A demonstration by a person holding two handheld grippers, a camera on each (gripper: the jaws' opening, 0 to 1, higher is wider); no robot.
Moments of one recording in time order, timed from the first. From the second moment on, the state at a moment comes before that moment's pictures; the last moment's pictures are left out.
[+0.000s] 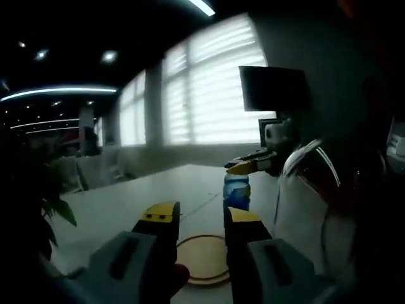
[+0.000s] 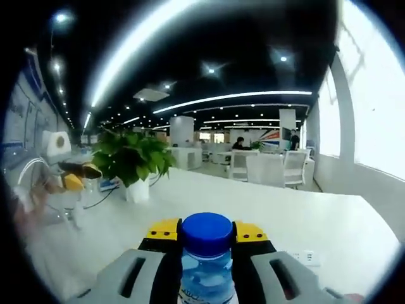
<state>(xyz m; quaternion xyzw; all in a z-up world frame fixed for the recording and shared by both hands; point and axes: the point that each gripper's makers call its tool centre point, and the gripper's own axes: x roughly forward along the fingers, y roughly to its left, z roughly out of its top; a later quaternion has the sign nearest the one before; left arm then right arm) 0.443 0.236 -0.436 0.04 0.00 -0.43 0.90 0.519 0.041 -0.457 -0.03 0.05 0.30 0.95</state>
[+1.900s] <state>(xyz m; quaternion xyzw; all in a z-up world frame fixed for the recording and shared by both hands) 0.445 0.244 -0.431 0.04 -0.01 -0.42 0.91 0.510 0.088 -0.415 0.00 0.01 0.34 0.94</state>
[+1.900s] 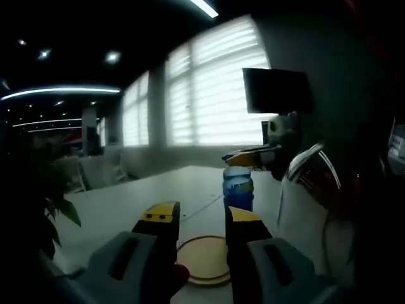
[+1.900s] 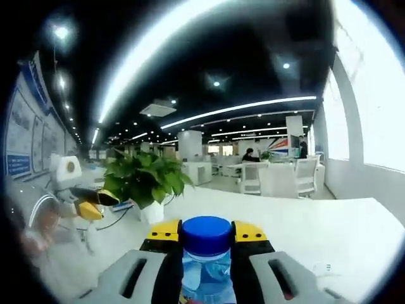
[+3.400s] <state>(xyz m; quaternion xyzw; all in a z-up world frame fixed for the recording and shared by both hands) 0.446 0.255 -0.427 0.04 -0.01 -0.41 0.91 0.501 0.179 -0.434 0.01 -0.03 0.44 0.90</state>
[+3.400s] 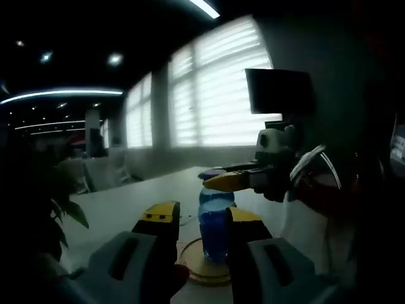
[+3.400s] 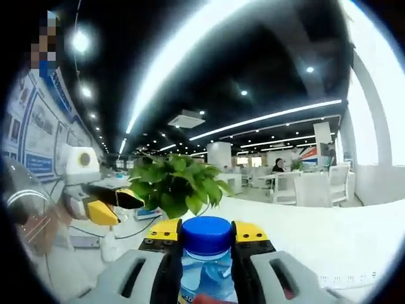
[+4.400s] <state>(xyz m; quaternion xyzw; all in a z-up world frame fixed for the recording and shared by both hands) 0.444 0.249 -0.430 0.03 -0.01 -0.42 0.90 0.504 0.180 -0.438 0.01 -0.03 0.44 0.90</state>
